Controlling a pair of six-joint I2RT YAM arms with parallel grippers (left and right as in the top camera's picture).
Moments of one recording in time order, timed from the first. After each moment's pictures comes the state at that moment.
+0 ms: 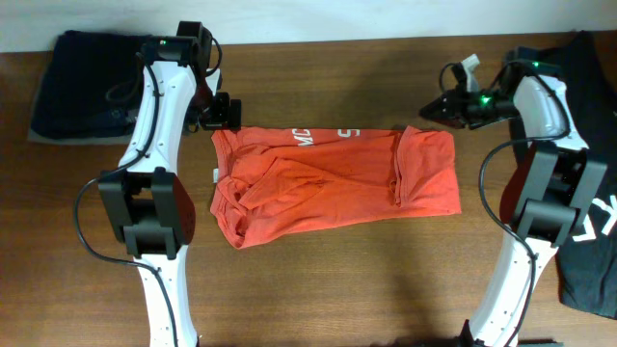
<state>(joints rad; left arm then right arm) -0.09 2.35 2.28 -1.44 -0.01 -0.08 -0.25 2.37 1.99 -1.13 -0.97 -0.22</state>
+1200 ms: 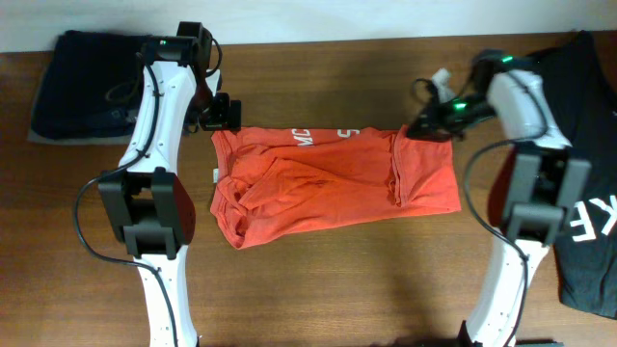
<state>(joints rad) -0.09 2.35 2.28 -1.45 -0.01 -0.08 -0.18 2.34 2.01 -1.37 -0.77 -0.20</state>
